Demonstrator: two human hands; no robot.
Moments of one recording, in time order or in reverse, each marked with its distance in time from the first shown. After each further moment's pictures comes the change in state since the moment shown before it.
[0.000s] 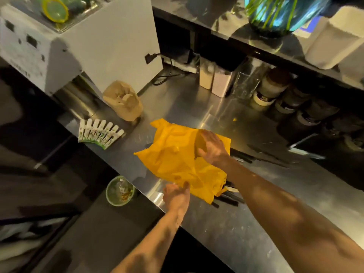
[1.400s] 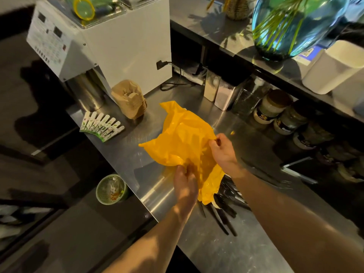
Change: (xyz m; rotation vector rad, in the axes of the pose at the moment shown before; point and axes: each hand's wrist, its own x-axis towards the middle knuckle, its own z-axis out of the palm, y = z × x) left_hand -0.039 0.076 0.030 -0.638 0.140 0.327; right_hand -0.026 -0.002 -0.052 0.601 0.296 0.075
